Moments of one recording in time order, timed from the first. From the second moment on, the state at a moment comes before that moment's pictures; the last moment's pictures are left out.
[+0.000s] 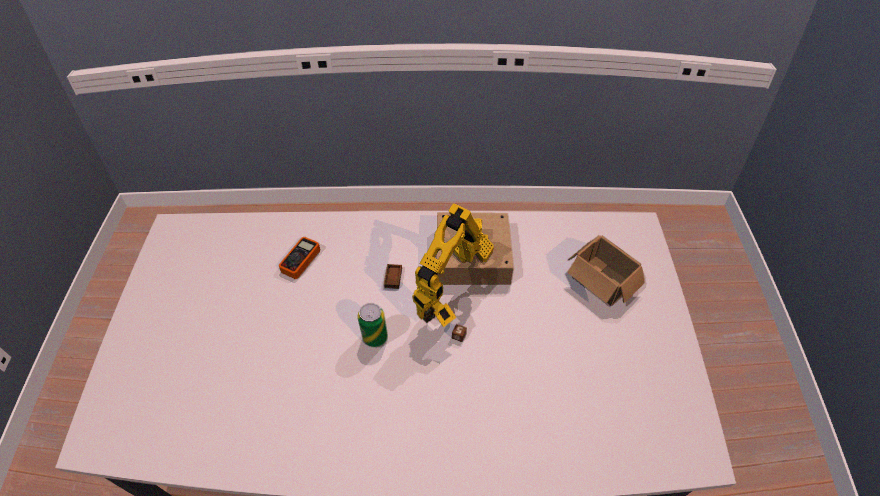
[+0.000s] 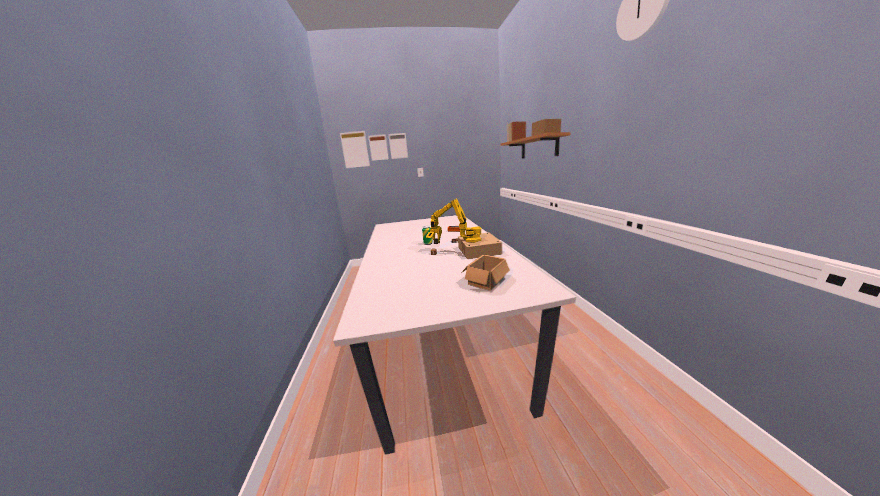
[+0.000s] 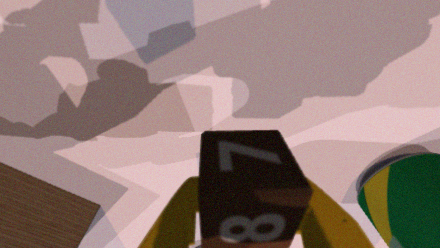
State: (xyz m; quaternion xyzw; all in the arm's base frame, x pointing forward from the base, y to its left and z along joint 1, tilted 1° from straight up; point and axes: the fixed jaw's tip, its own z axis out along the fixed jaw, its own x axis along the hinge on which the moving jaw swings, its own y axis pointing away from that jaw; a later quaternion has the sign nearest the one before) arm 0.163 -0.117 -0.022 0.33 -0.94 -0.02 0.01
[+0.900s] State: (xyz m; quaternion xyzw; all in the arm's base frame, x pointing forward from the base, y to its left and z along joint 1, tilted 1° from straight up) arm 0.137 -0.149 -0.016 0.23 -0.97 -0.01 0.01
